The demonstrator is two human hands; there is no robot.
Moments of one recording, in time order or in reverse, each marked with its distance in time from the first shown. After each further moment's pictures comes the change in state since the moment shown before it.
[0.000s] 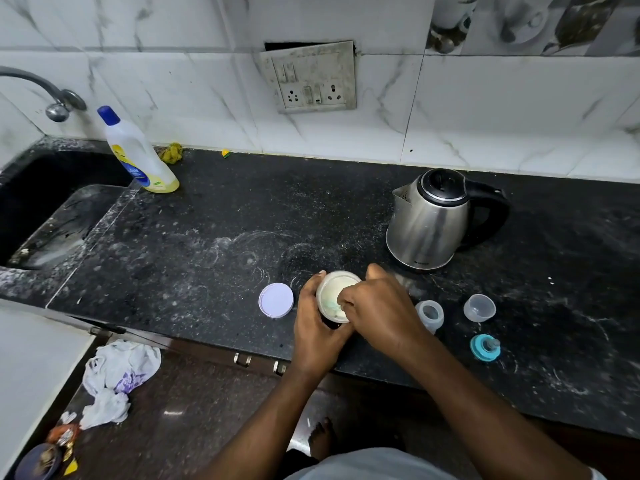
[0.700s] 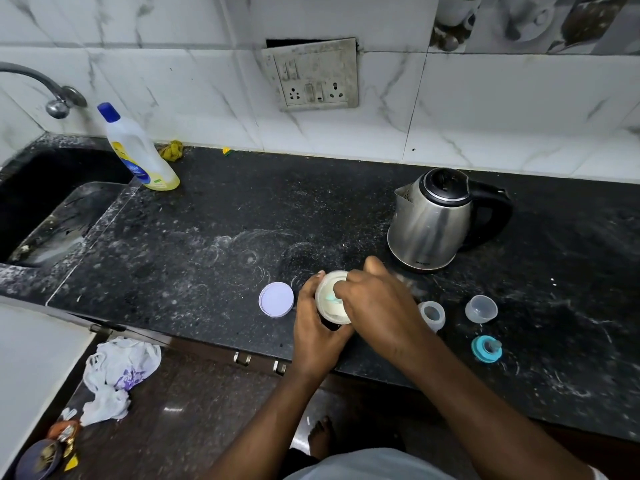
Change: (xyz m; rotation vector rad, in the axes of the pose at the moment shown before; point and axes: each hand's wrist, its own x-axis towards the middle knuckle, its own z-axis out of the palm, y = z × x) left_hand -0.002 0.006 0.000 -0.020 0.032 0.001; right_hand -0.003 -0.011 -0.016 -0.144 0.198 -0.186
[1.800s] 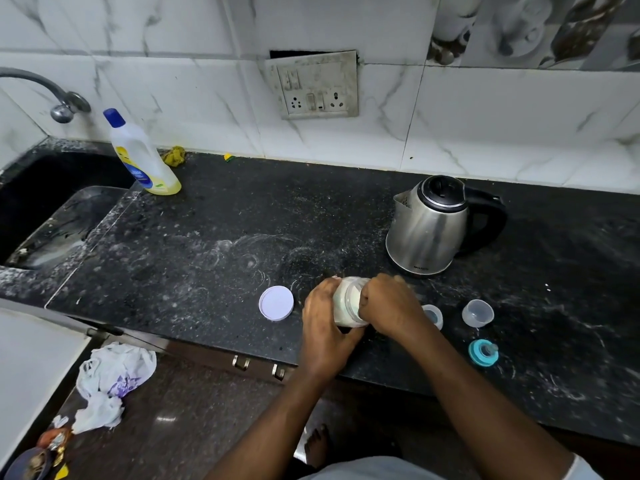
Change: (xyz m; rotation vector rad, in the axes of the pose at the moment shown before) left_hand 0.004 -0.010 0.013 0.223 -0.002 0.307; right_hand 0.013 0.030 0.031 0.025 -0.384 0.423
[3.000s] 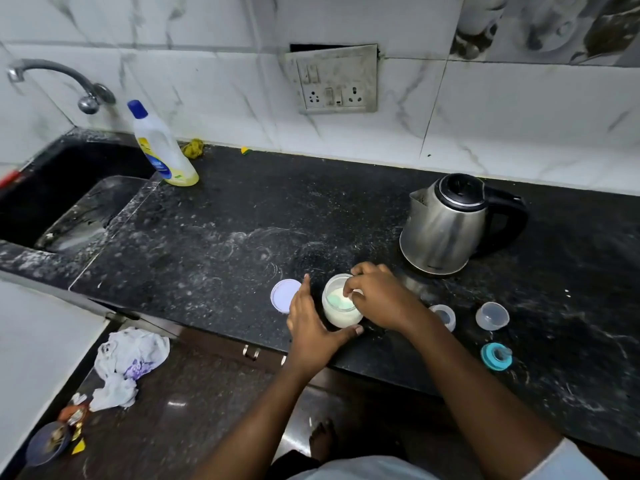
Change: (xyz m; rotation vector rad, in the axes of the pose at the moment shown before) left_hand -0.007 -0.022 -0.030 0.111 -0.146 -0.403; right_hand 0.026 -0.003 0.020 0.226 -0.047 -0.304
